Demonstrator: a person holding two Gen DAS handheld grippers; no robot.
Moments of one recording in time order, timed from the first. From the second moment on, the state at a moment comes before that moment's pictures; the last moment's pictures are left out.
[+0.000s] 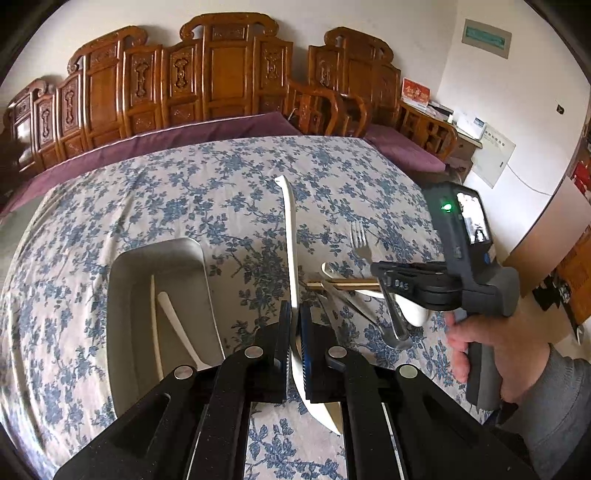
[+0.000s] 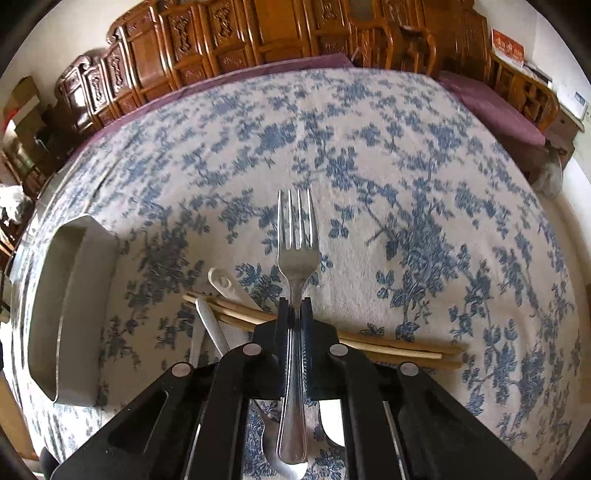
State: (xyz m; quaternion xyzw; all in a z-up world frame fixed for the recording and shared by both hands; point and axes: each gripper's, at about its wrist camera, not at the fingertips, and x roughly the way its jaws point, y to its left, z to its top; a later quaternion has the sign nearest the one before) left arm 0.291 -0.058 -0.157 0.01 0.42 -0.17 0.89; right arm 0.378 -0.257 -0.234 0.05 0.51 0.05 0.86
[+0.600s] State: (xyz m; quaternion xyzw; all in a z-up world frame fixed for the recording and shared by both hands) left arm 0.293 -0.004 -0.146 0.01 0.43 -0.13 0.90; right arm 0.345 -0.213 -0.160 0.01 0.45 0.12 0.88
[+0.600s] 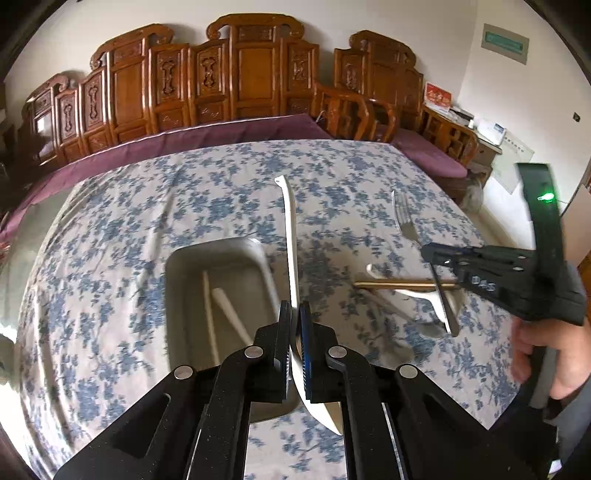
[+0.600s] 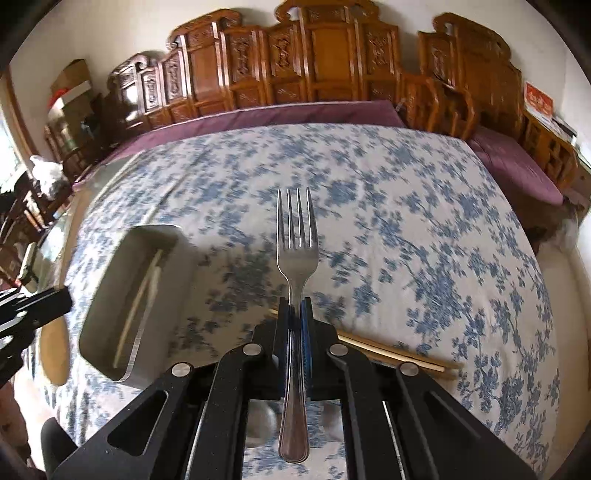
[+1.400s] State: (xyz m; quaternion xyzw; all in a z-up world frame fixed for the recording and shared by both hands) left arm 0.328 0.049 -0.211 0.02 0.49 -0.08 0.87; right arm 0.337 -0.104 -0.142 -0.03 0.44 0.22 0.87
